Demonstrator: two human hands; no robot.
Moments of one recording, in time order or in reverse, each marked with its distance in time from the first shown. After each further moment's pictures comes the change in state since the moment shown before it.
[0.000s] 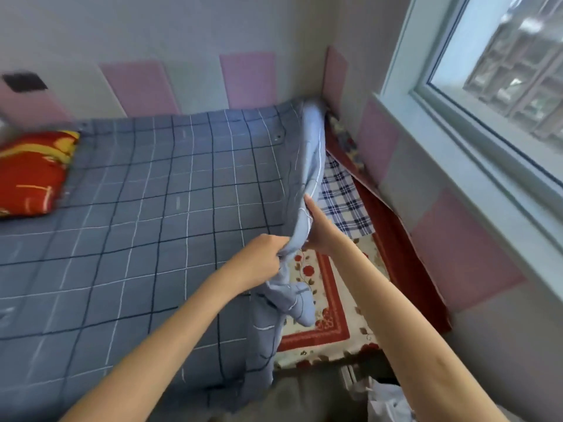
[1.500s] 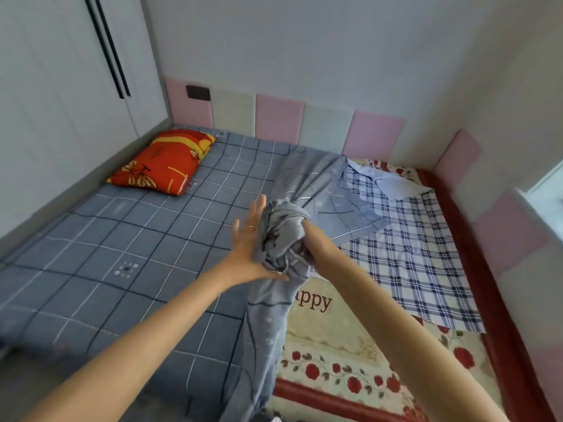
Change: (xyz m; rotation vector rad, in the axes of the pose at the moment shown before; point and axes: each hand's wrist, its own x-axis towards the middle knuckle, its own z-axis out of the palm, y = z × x) left_hand -0.186 -0.255 -0.213 0.119 0.480 -0.184; right_hand 0.002 0.044 0.427 -0.507 -0.056 -0.163
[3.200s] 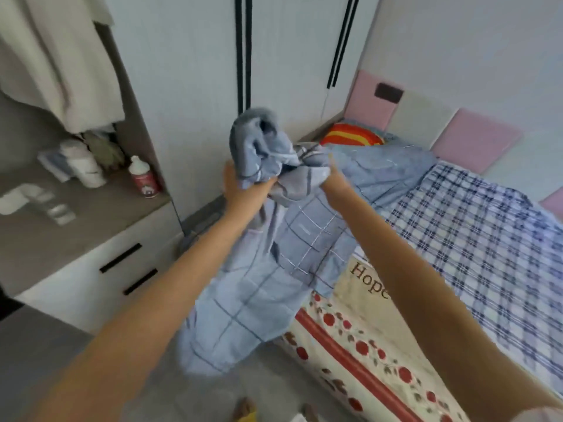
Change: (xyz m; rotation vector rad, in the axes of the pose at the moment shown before) left_hand -0.226 -0.449 -0.377 -0.570 0.920 -0.641; right_hand 0.089 -0.071 0.634 -0.618 -0.336 -0.489
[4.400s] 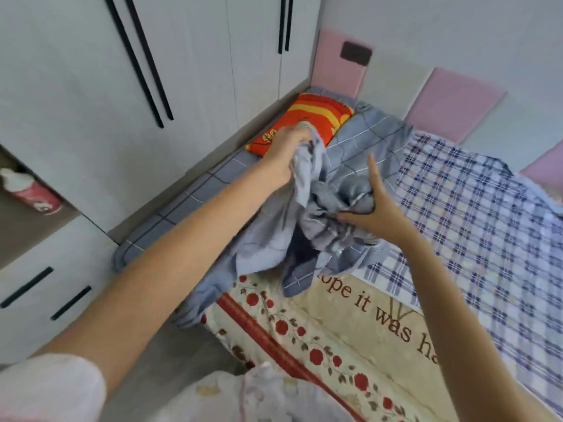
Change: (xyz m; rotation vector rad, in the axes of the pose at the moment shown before) left_hand 0.065 0.098 0.297 -0.420 -0.584 -0.256; right_hand 0.024 0.191 -0.240 -0.157 0.033 0.015
